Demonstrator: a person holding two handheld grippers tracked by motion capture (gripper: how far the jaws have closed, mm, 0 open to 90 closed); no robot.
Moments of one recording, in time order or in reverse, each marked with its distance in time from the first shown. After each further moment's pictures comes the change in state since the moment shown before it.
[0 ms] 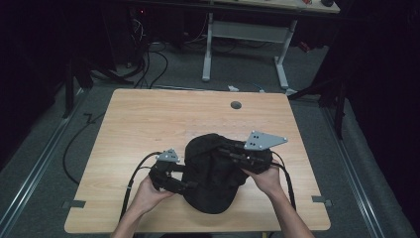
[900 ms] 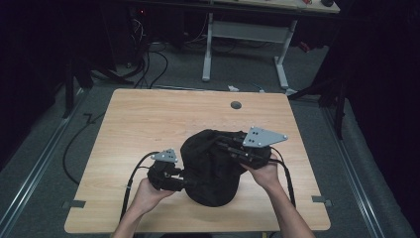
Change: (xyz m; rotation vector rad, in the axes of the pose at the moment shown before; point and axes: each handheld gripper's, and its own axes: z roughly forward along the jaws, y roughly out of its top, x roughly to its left) left arm -0.006 0.003 -0.013 -0.058 -0.108 0.017; right arm -0.002 0.014 0.002 -0.056 -0.035 -0.074
